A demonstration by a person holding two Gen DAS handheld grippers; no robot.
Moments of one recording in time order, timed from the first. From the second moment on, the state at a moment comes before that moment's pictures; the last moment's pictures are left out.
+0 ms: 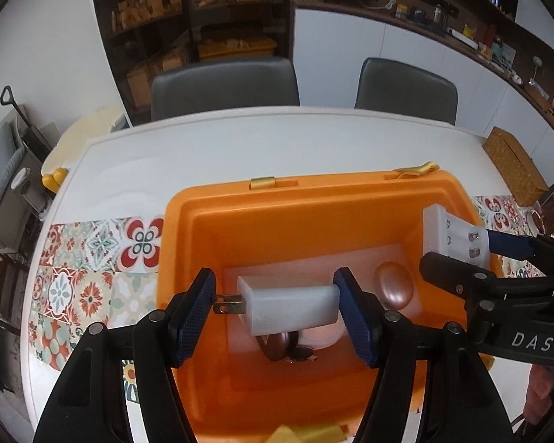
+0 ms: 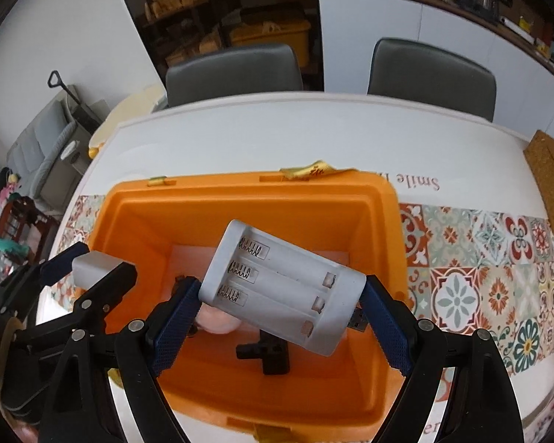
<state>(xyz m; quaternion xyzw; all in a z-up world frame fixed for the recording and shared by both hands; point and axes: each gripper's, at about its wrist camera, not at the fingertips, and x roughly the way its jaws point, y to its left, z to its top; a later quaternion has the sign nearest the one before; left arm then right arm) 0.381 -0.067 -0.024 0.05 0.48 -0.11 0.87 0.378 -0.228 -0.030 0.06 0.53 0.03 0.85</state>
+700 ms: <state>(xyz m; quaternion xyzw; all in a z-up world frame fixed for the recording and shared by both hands) 0.377 -0.057 -0.013 0.05 0.48 -0.08 0.87 0.382 -0.242 -0.044 0.10 0.55 0.03 0.83</state>
